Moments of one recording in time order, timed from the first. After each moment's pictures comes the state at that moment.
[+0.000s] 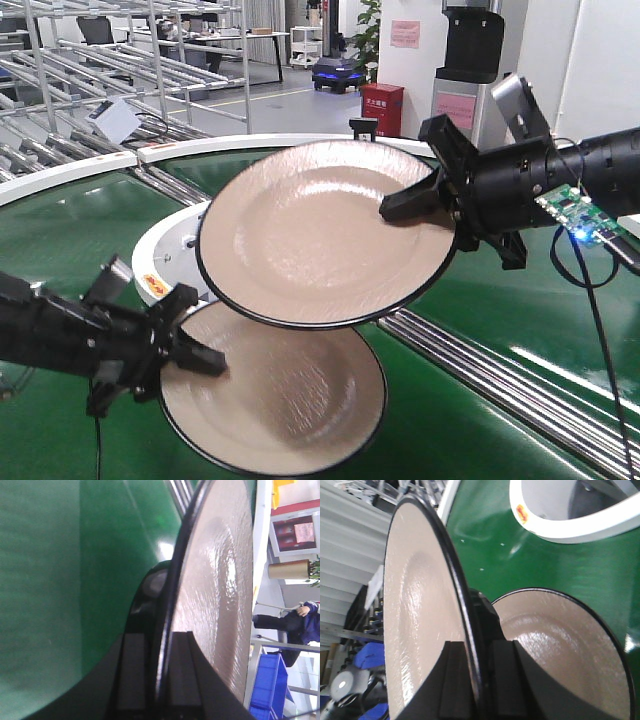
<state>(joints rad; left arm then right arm) -0.08 1.70 -1.30 -1.07 0.95 0.27 0.13 1.66 -1.71 0.93 0.98 -0.03</state>
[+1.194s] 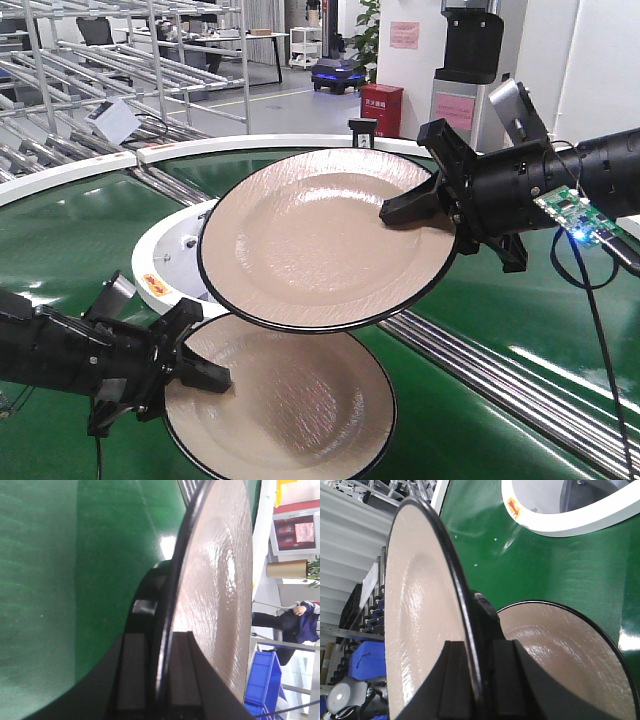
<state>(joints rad) -0.10 1.67 -1.23 -1.09 0.93 0.26 0.13 1.67 -1.72 0.92 0.99 -0.02</state>
